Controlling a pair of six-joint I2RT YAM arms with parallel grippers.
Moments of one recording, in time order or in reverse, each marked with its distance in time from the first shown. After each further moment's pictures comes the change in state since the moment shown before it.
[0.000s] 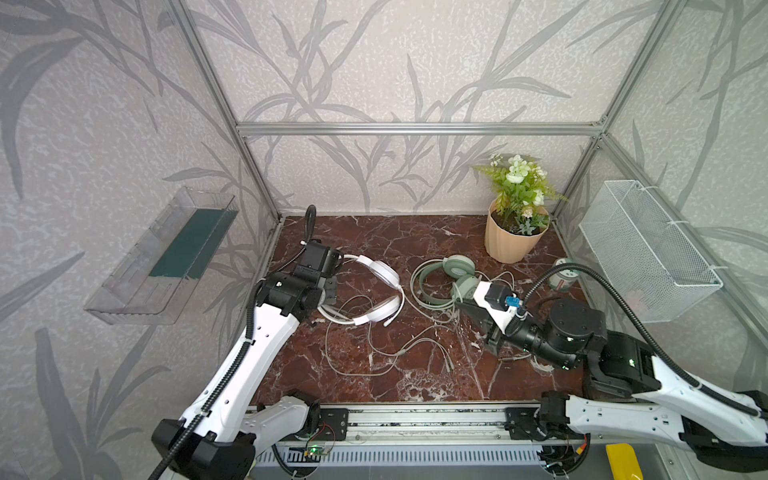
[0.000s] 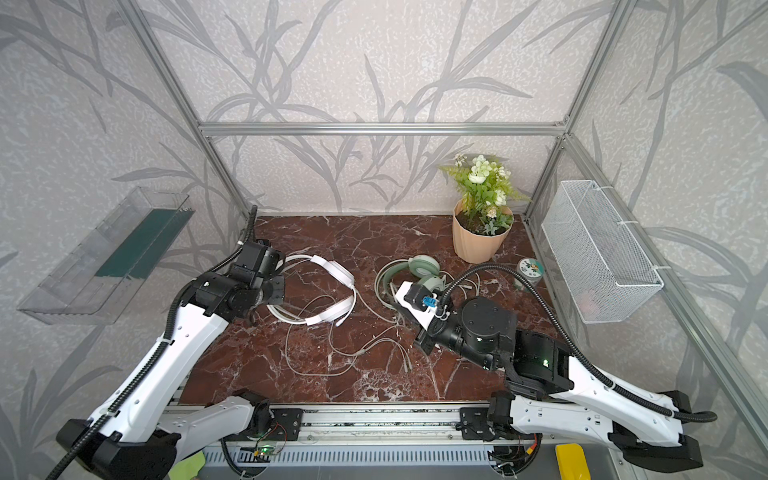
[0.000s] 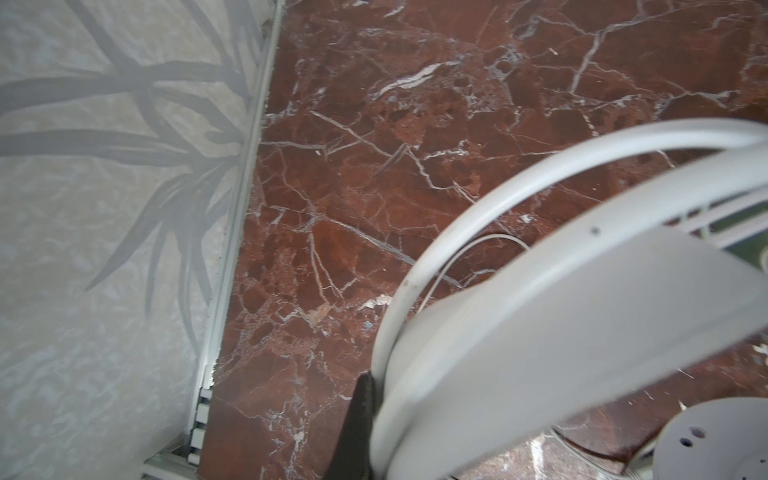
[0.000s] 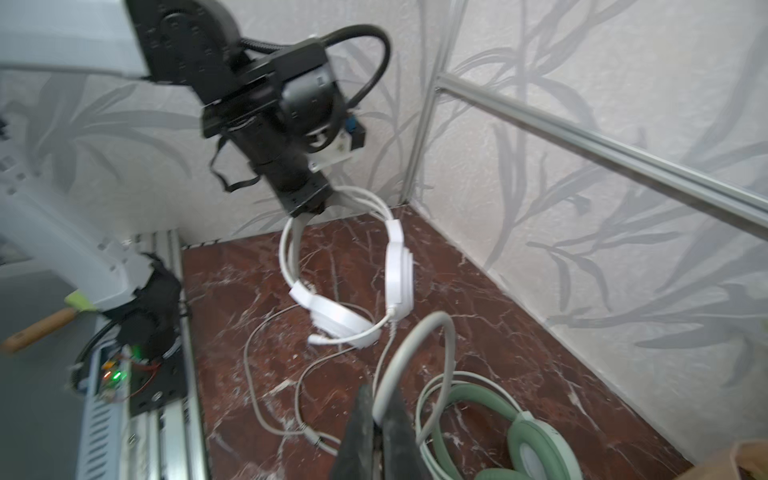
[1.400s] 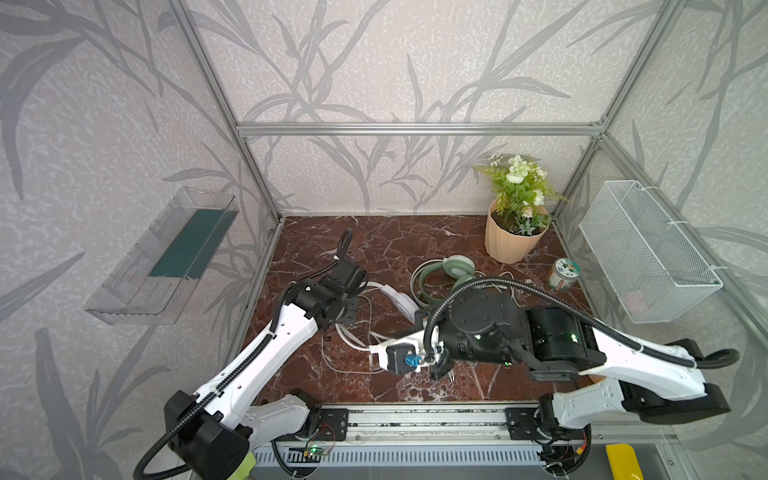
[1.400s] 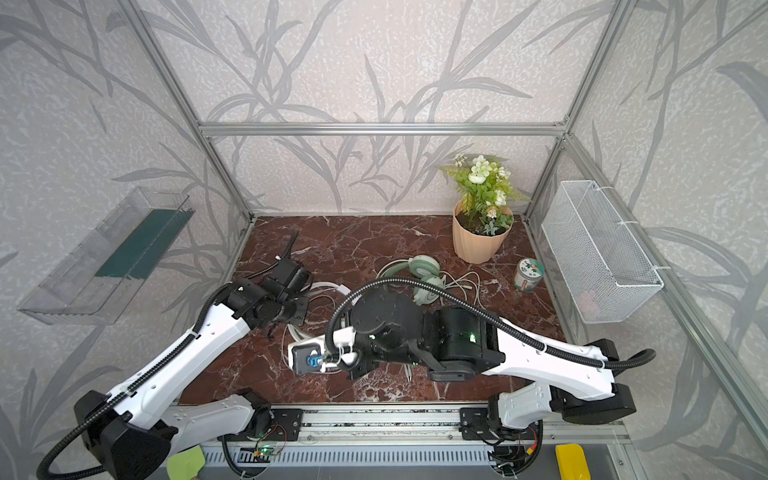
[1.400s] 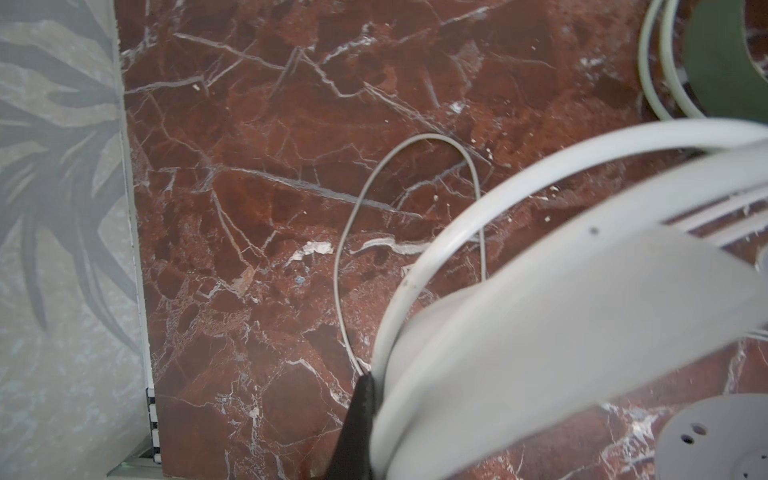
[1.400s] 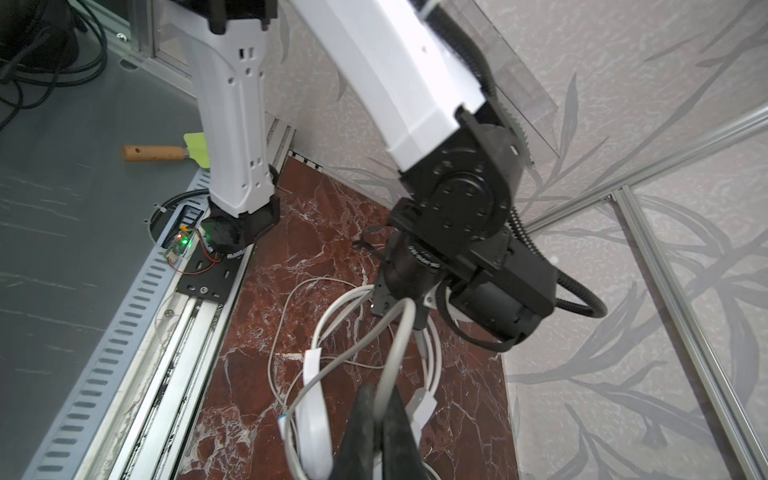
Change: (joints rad) left arm -0.212 0.029 -0.132 -0.020 0.130 -0.037; right arm 0.168 0.544 0.643 -0.335 -0.055 -0.467
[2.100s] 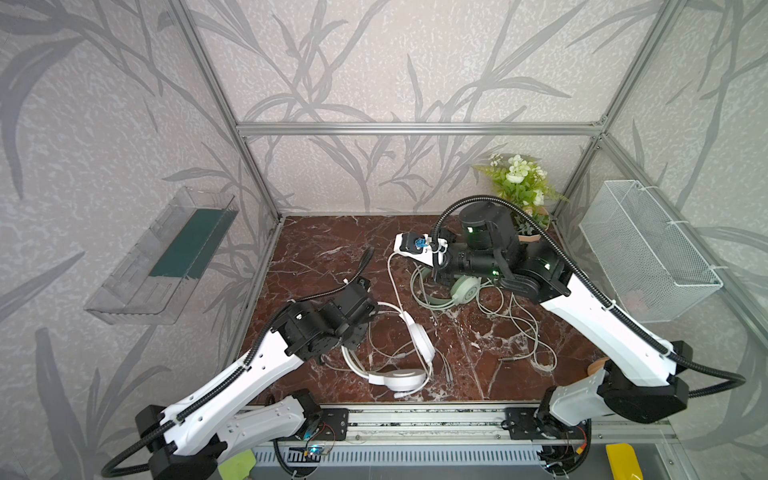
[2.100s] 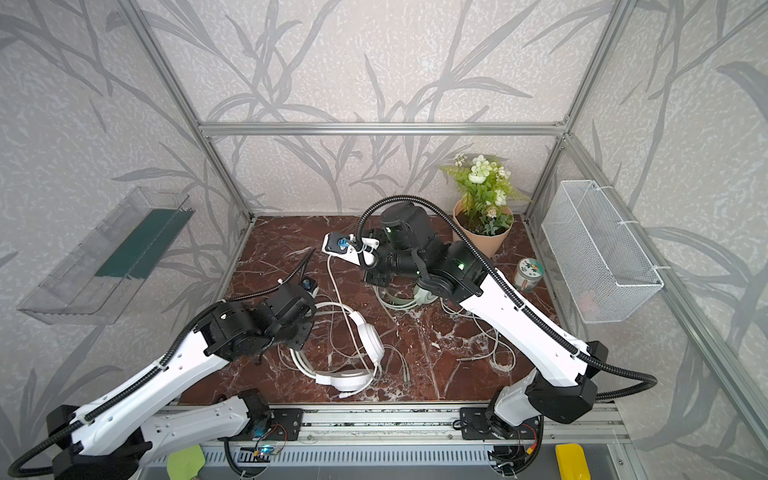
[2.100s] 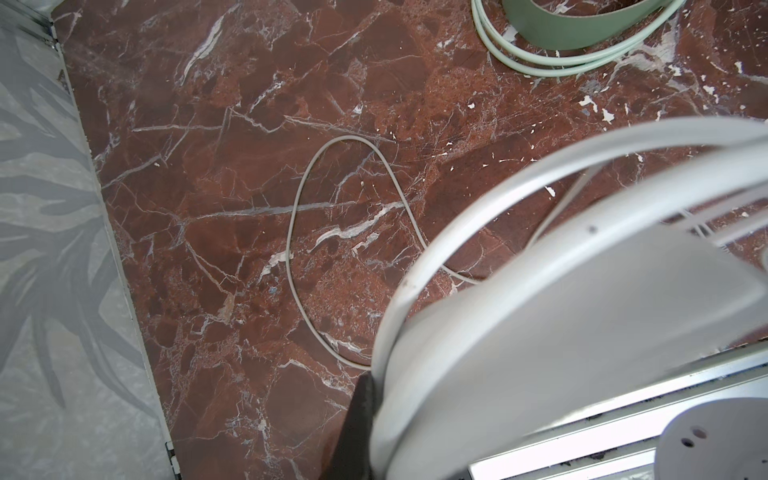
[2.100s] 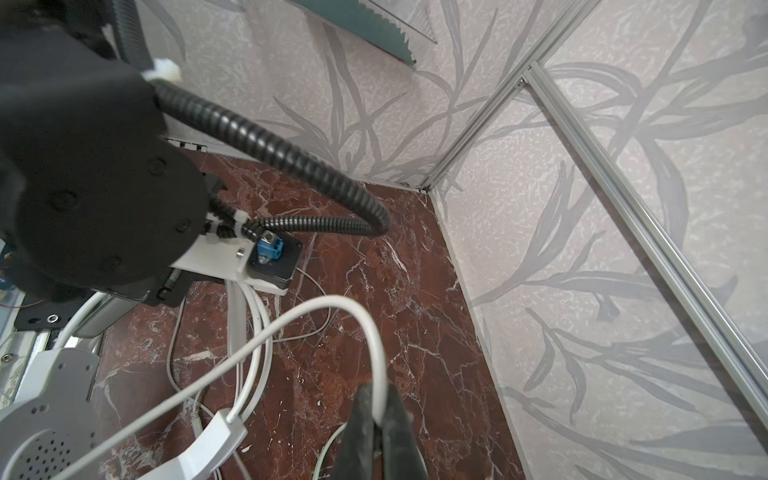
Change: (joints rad) left arm -0.267 -0.159 0.017 -0.108 -0.028 0.024; right arm -0.473 0.113 0.082 0.053 -0.275 0.023
